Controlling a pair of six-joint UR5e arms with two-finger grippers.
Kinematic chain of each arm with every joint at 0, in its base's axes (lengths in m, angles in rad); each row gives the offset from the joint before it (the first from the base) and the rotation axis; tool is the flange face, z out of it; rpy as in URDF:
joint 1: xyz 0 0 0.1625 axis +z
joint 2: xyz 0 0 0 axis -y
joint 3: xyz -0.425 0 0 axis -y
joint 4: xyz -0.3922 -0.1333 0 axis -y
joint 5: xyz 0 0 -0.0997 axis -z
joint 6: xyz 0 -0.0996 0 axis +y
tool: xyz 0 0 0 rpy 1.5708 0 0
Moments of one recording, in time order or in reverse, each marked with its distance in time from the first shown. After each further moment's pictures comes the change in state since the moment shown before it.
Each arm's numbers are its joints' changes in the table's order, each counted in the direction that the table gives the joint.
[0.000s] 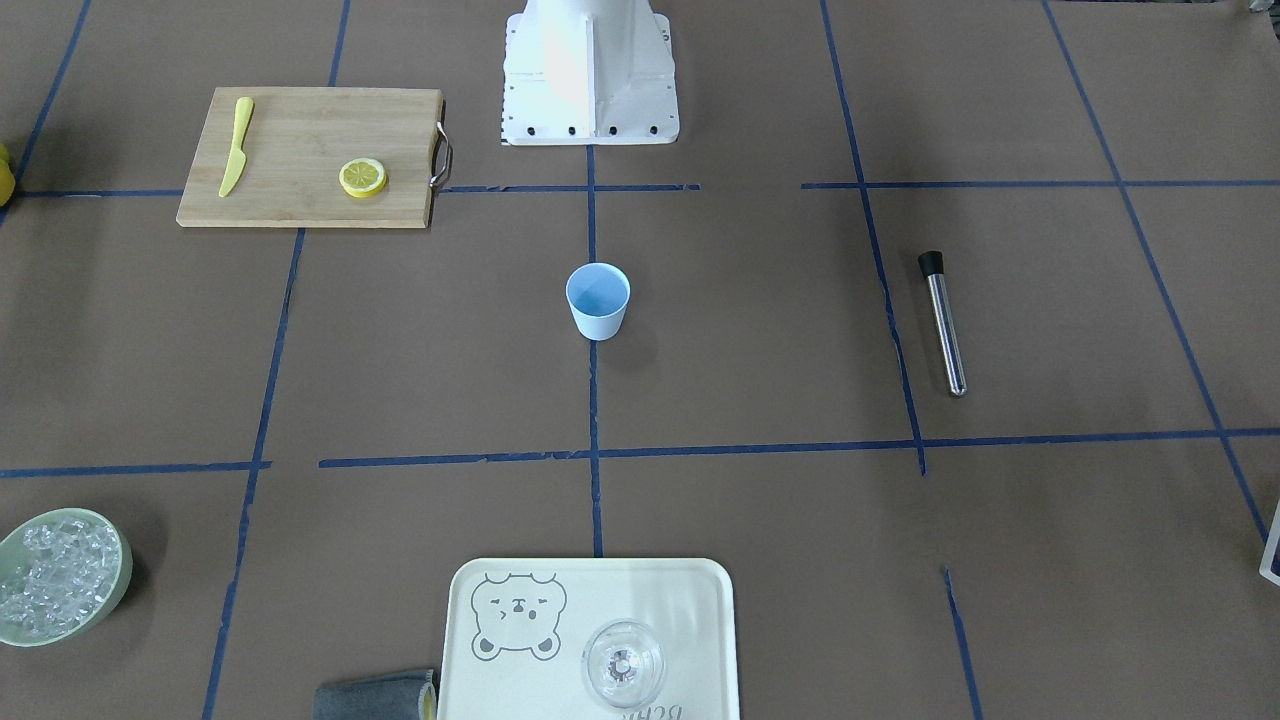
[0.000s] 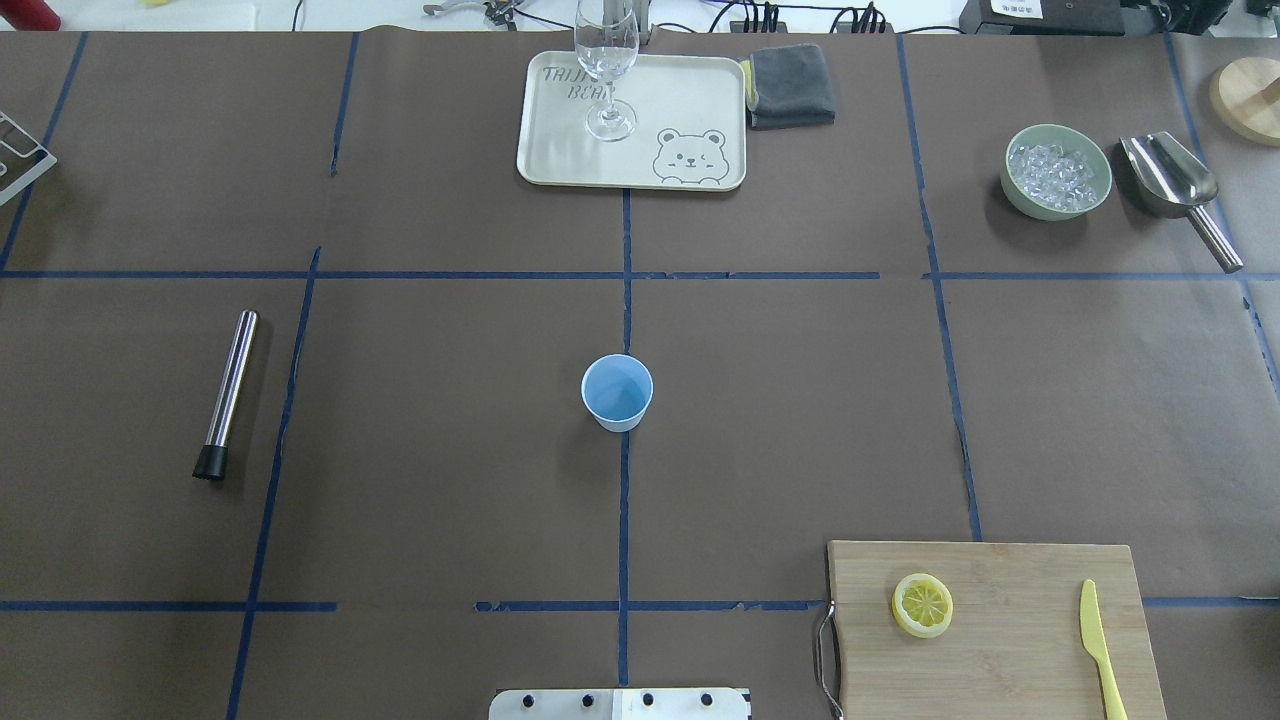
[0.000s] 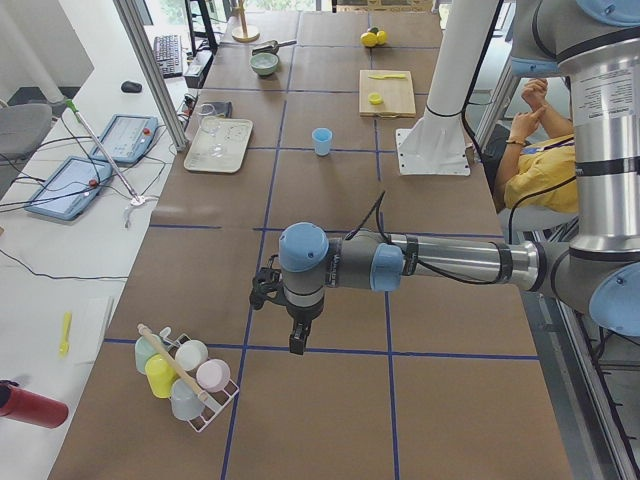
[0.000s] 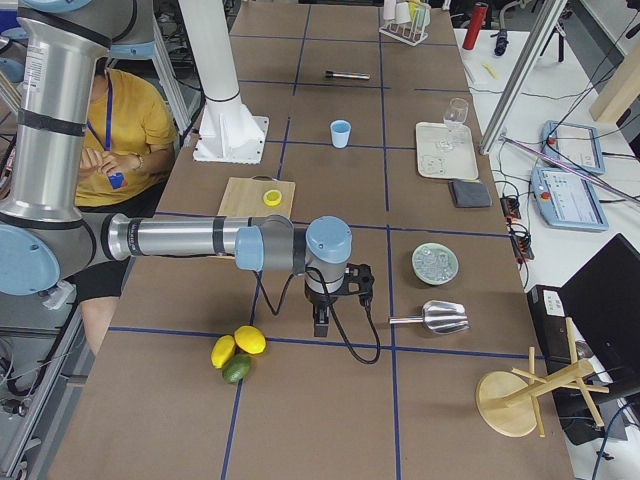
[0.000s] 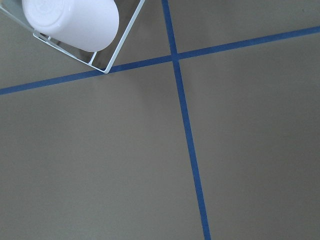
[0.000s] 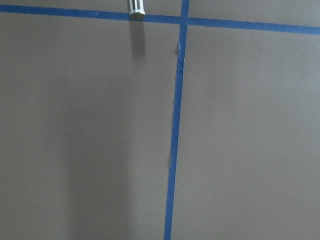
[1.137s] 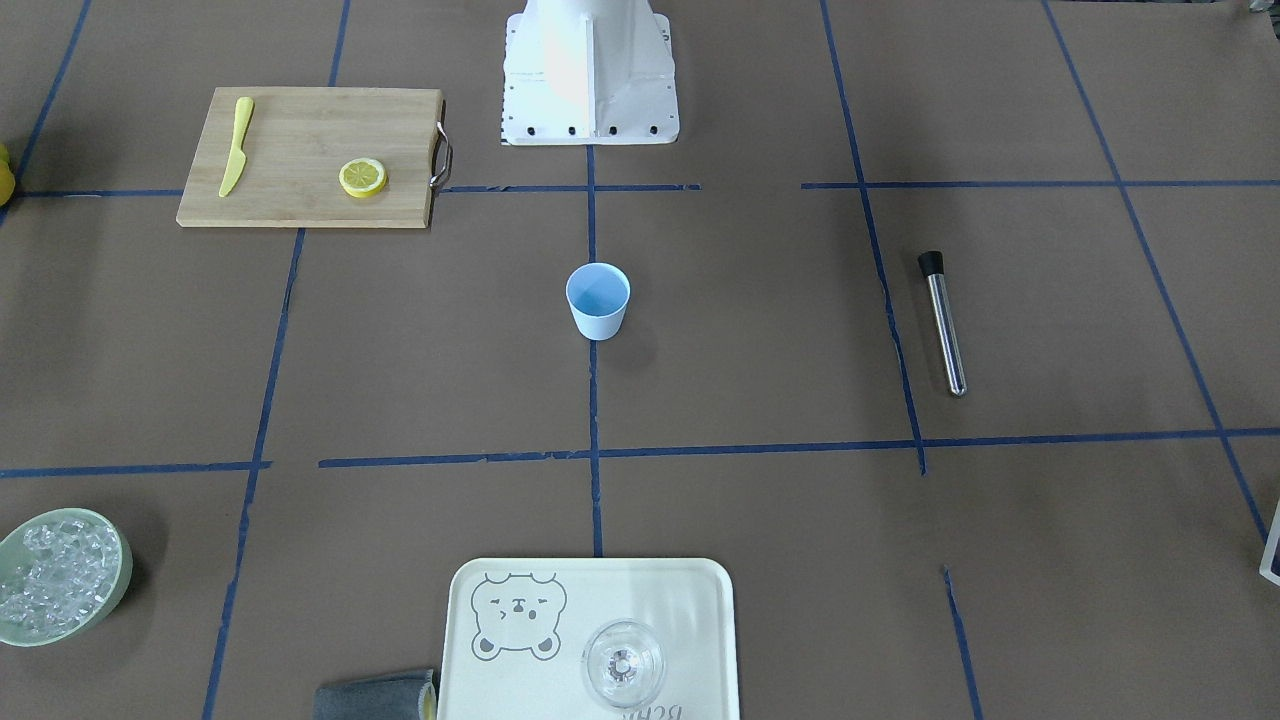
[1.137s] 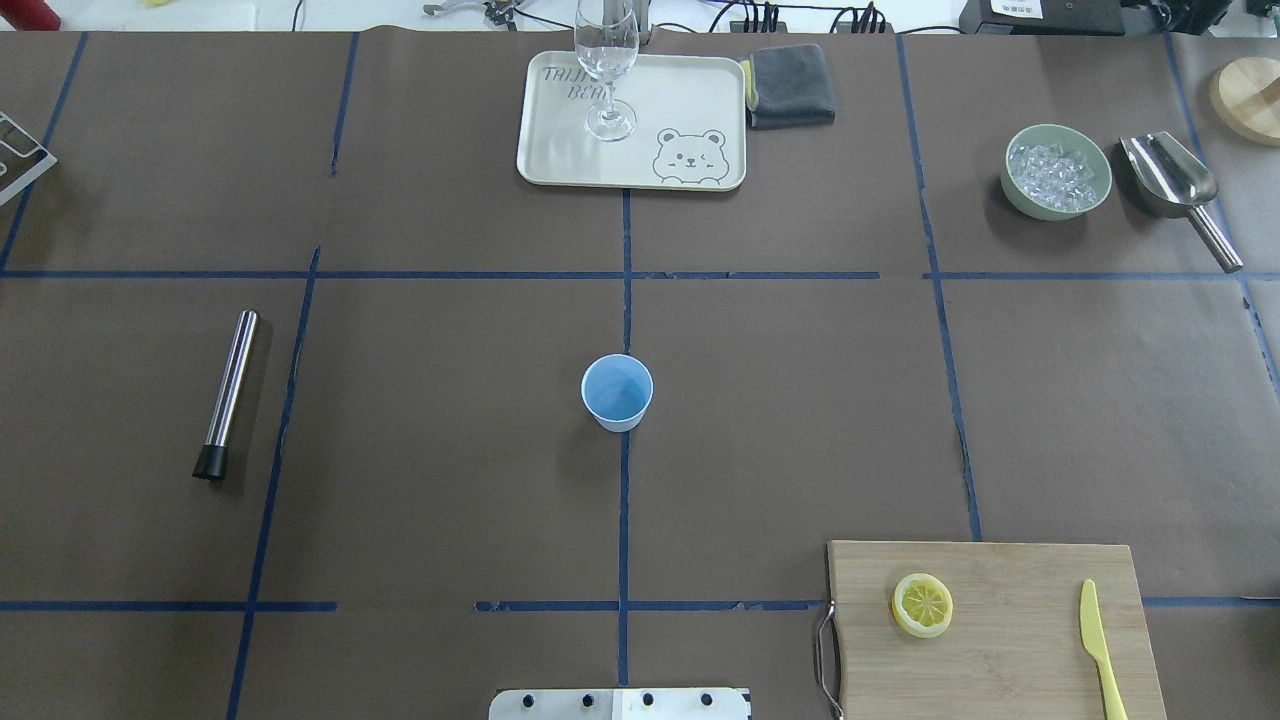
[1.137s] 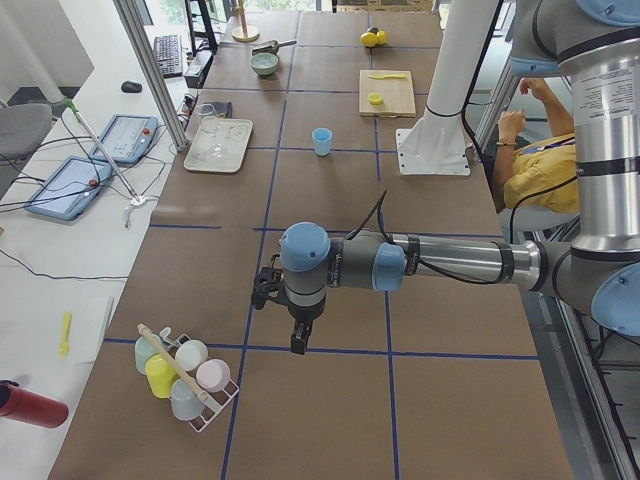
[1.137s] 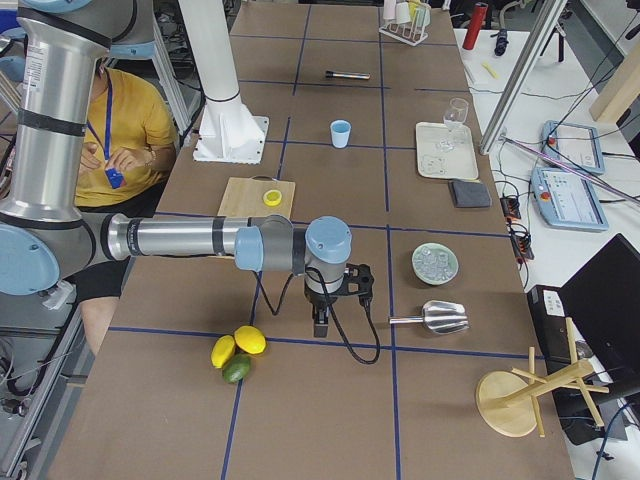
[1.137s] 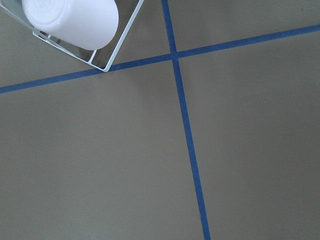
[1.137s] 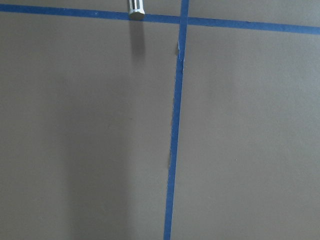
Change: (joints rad) left arm 0.000 0.007 -0.007 0.000 0.000 -0.001; right arm 0.000 0.000 0.002 0.001 -0.001 0.000
